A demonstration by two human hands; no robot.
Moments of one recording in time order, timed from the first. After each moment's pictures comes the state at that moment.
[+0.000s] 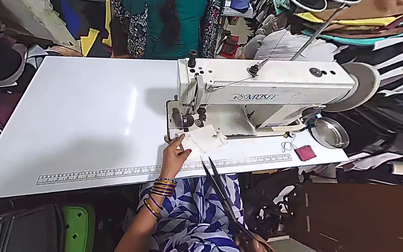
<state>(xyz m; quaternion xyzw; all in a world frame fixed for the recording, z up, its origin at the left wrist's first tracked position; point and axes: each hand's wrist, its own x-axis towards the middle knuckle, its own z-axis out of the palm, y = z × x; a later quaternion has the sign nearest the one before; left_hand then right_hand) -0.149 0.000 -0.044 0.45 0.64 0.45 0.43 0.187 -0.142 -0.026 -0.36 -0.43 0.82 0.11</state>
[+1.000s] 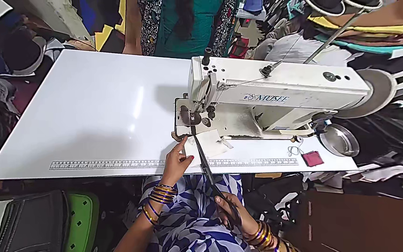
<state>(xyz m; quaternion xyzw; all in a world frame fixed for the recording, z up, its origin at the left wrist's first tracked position) -0.153 -0.032 -0.049 0.44 0.61 0.49 0.45 0.095 -0.081 -0.037 -0.41 -0.44 0.78 0.19</state>
